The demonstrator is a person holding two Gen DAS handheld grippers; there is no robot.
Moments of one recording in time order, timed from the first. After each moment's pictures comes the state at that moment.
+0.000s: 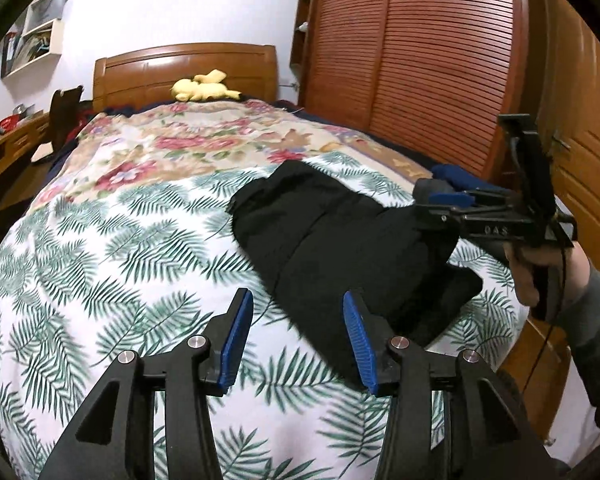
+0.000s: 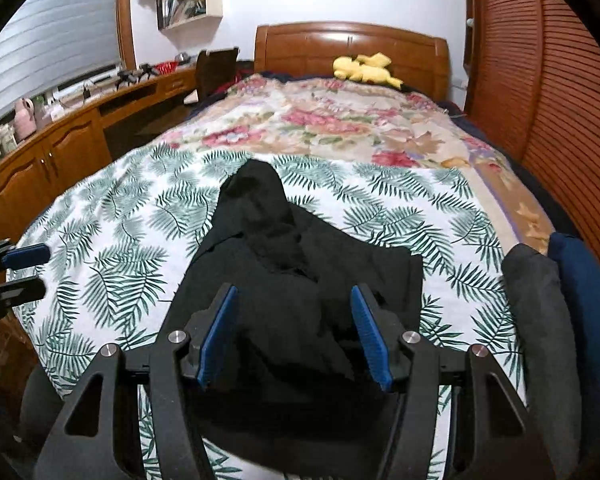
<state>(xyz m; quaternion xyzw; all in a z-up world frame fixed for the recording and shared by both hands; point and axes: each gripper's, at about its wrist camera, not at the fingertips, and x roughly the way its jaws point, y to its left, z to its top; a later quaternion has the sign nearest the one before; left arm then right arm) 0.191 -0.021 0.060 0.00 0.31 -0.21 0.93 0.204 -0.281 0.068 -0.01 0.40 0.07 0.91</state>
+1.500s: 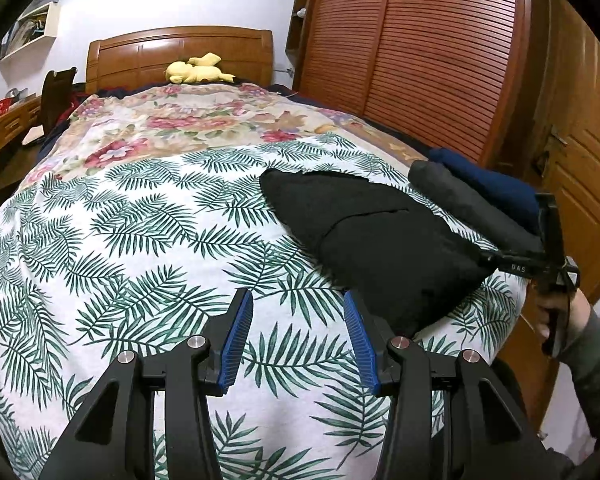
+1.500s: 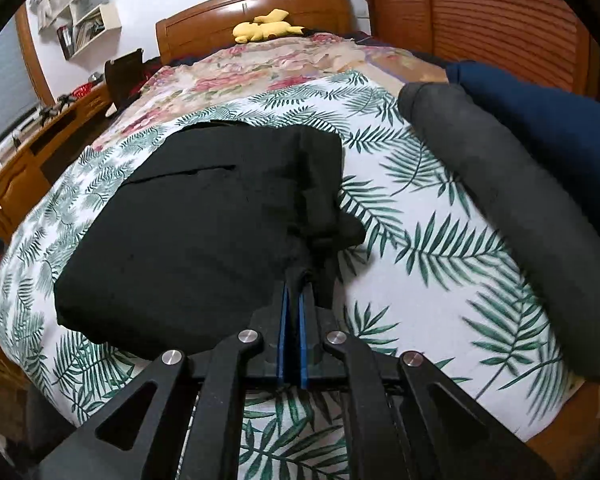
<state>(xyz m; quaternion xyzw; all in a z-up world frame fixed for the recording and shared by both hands) 0.201 -0.015 0.041 -0.01 0.33 -0.23 0.91 0.118 -0.370 -0.003 0.11 0.44 -0.06 0.89</state>
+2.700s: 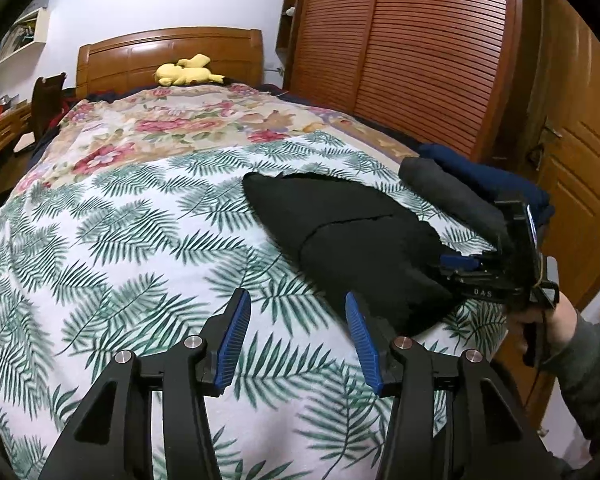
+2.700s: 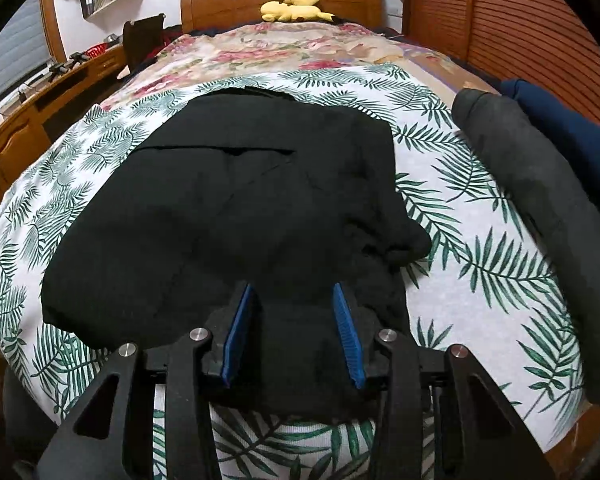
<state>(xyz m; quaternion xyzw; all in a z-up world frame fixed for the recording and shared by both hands) 0.209 -0.039 0.042 0.00 0.32 -0.25 0.91 0.147 -0.327 -0.026 0.04 0.47 -0.04 0.88</state>
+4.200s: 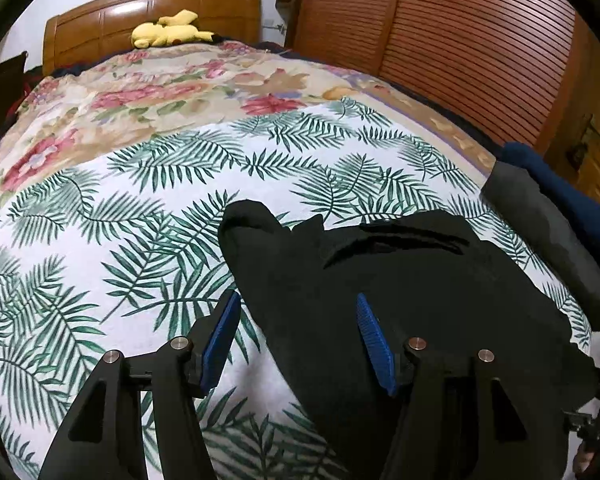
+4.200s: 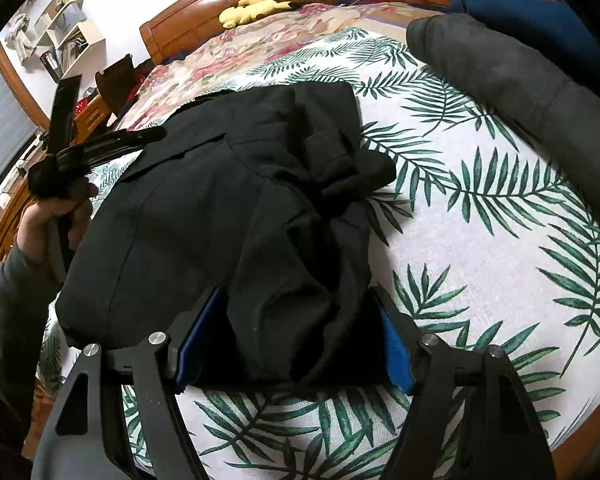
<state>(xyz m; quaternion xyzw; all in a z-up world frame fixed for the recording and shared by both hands) 0.469 -0.136 -0.032 0.01 0.40 -0.25 0.88 0.129 -0.368 -0.043 0.19 0.47 -0.04 0.86</state>
